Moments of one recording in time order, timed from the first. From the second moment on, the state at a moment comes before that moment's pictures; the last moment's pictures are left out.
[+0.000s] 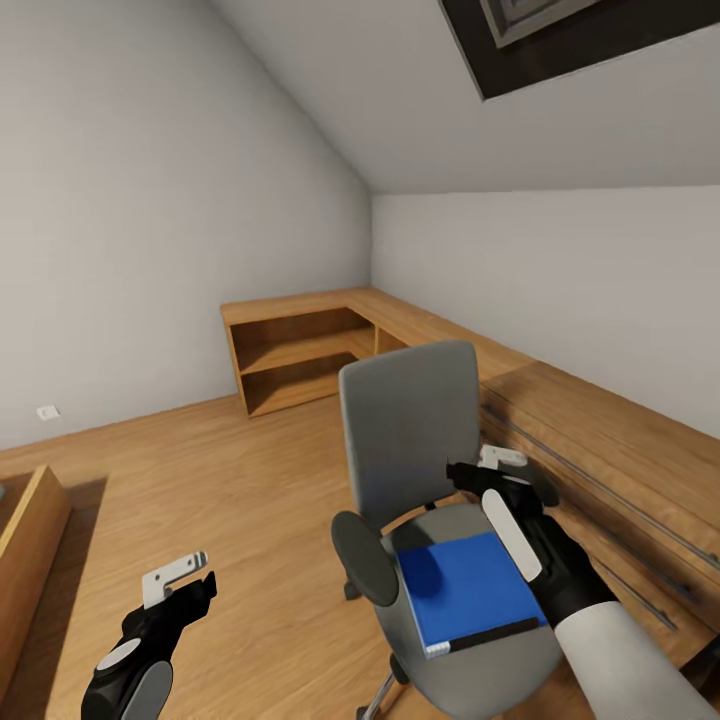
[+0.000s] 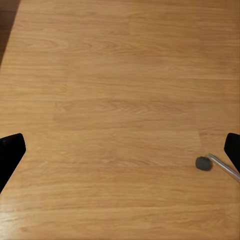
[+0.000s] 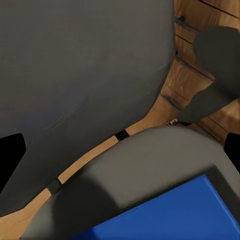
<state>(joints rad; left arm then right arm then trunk) -0.04 0.10 -0.10 -1.61 0.53 0.47 0.61 -0.66 -0.08 0.23 -1.10 -0.53 0.57 -0.43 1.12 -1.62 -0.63</state>
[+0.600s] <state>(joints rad) -0.04 0.10 -0.10 -1.61 0.53 0.47 0.61 -0.66 -0.10 0.22 -1.05 -0.53 0.48 -0.43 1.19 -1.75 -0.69</state>
